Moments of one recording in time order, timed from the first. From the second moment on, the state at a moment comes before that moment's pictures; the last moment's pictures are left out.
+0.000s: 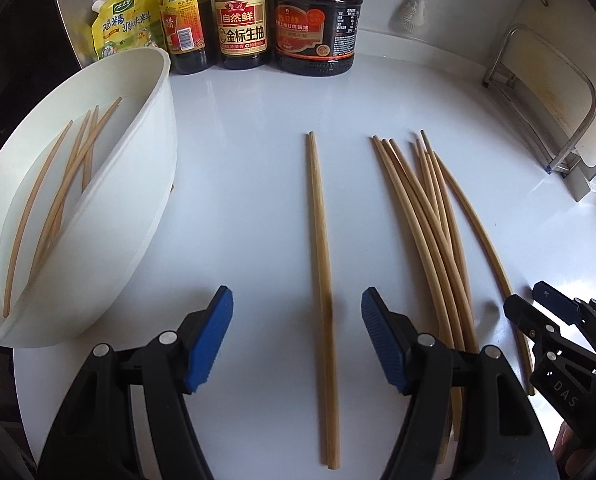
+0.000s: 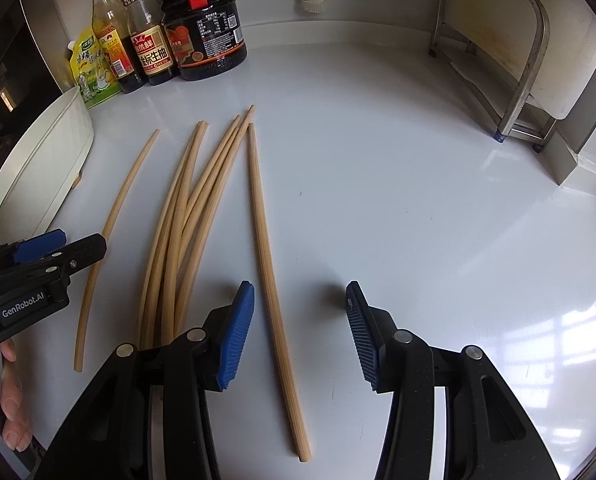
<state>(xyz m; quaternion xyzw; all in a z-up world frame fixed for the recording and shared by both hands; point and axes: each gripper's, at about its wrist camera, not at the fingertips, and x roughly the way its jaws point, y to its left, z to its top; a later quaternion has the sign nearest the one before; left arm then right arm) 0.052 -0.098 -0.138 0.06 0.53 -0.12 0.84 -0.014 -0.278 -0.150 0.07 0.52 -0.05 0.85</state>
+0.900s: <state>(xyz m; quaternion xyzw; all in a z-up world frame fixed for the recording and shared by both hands) 0.052 -0.111 -0.145 0.08 0.52 -0.15 0.83 -0.005 -0.256 -0.152 0.02 0.51 -0.03 0.86</state>
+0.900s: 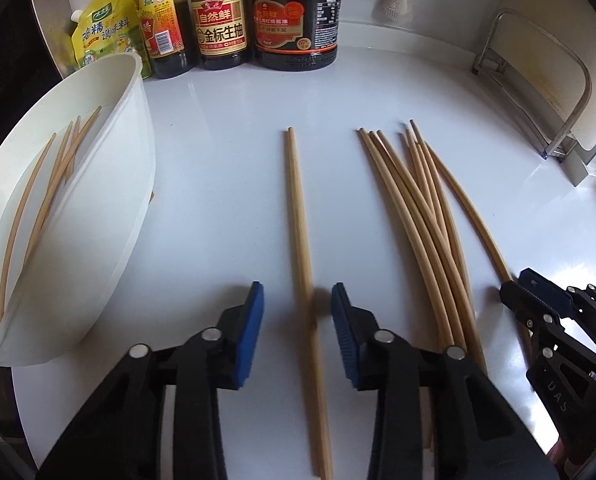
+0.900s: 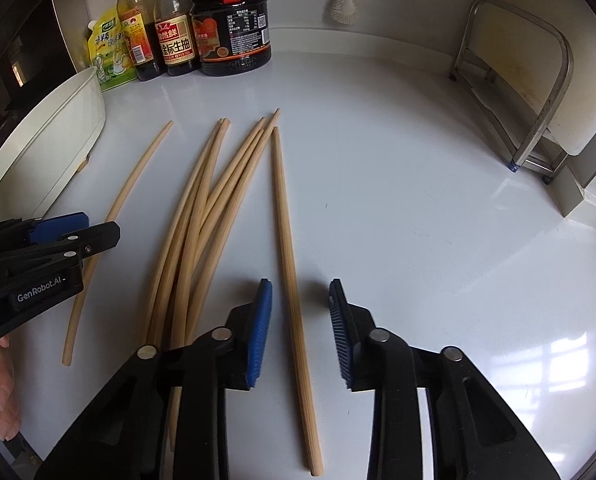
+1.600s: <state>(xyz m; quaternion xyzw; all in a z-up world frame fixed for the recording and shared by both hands) 0.047 -0.099 -0.088 0.08 0.52 -0.22 0.82 -0.015 -0.251 -0.094 0.09 0.49 -0.04 0.87</state>
